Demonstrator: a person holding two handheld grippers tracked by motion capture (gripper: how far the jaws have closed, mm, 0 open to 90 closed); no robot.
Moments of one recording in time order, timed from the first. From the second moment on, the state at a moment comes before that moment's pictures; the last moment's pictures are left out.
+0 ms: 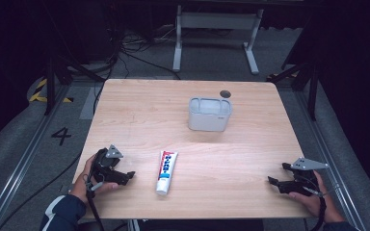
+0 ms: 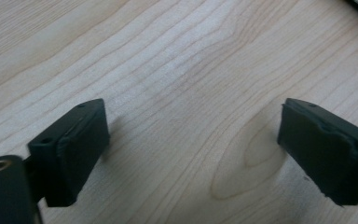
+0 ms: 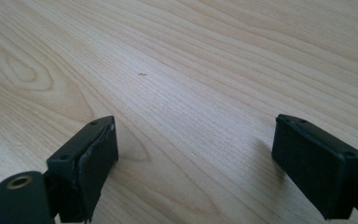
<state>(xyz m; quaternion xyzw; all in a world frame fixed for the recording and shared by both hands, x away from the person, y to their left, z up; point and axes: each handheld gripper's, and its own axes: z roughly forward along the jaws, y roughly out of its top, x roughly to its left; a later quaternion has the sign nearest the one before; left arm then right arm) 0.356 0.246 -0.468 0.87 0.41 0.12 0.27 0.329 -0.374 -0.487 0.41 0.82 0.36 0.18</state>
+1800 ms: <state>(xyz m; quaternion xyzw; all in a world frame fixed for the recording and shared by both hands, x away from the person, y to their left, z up) 0.374 0.129 -0.430 0.89 0.38 0.08 0.24 0.329 -0.374 -0.487 0.41 0.82 0.36 0.18</state>
